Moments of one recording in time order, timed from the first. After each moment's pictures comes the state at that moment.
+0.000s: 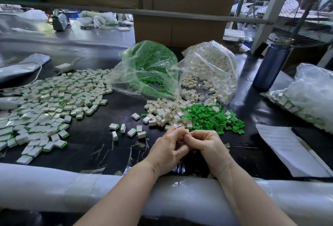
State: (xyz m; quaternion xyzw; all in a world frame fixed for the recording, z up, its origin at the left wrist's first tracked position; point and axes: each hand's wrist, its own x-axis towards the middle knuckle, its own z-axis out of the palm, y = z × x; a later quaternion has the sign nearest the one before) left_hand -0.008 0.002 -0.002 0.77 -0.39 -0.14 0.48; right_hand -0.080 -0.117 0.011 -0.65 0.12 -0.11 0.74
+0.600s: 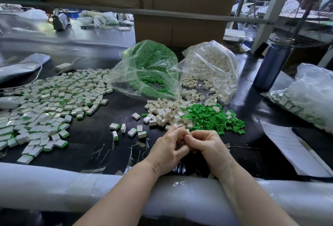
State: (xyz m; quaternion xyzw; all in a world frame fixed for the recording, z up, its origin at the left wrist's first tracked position) left_hand -0.009 0.002 -0.003 0.77 -0.39 -0.13 0.49; right_hand -0.078 -0.119 0.008 -0.65 0.10 -0.09 0.75
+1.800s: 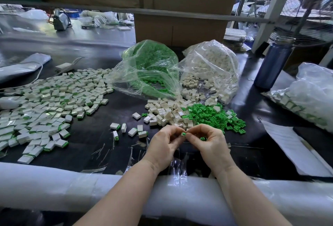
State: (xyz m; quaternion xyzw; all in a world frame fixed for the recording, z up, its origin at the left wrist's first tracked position) left_hand -0.009 0.002 0.005 0.76 -0.31 -0.11 0.55; right_hand -0.080 -0.117 0.013 -0.78 0.12 -0.25 0.56
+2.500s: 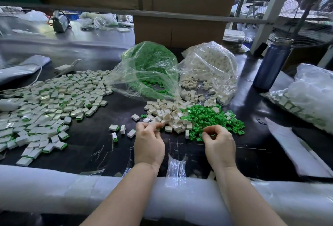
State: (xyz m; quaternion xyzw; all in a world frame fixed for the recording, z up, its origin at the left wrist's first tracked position) left_hand -0.002 0.006 0.002 0.86 -0.13 0.12 0.48; right_hand -0.077 -0.130 0.003 -0.81 0.32 -0.31 0.39
